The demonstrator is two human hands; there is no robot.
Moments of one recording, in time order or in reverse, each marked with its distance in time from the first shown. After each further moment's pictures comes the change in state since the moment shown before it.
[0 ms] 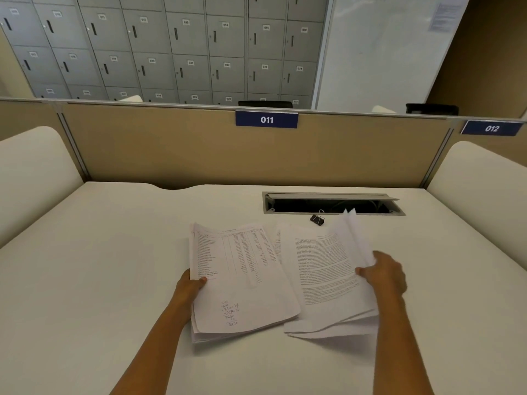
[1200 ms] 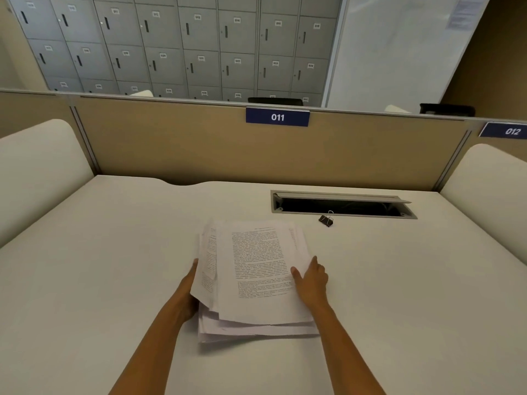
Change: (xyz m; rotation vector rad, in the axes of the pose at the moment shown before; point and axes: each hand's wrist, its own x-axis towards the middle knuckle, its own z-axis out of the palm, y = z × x) left_hand -0.021 0.020 -0.002 -0.125 -0.127 -0.120; right_hand -0.034 -0.040 0.133 0.102 -0.238 -0.298
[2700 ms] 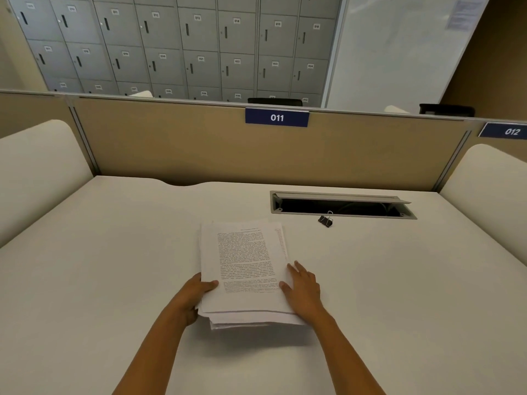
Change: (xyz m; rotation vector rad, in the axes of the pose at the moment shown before) left_hand -0.017 0.000 0.004 0.076 -0.045 -0.012; right_hand -0.007 0.009 0.011 -0.270 -0.146 -0.288
